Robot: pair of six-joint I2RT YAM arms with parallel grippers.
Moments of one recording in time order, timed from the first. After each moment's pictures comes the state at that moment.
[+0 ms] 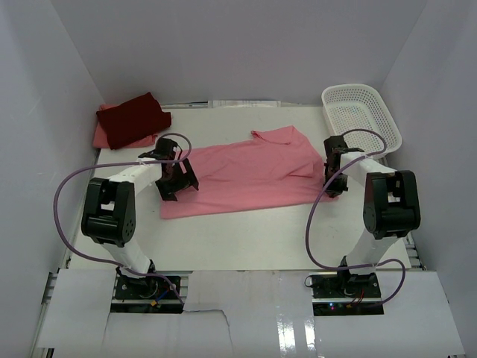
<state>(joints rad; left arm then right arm) -0.19 1.71 1.05 -0.55 0.09 -0.59 0.11 1.74 1.08 -0.65 0.22 0.27</state>
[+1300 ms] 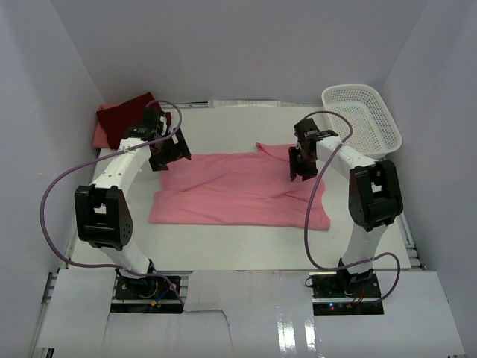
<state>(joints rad) -0.12 1.66 1.36 -0.74 0.07 -0.47 0.33 1.84 1.36 -0.74 0.00 0.25</state>
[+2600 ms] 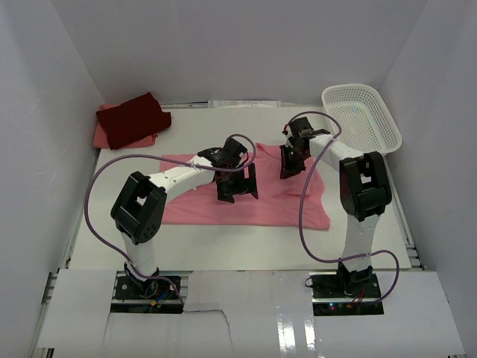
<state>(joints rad) -0.70 1.85 1.35 -0.63 0.16 -0.74 0.33 1.99 1.43 -0.64 -0.24 0.21</state>
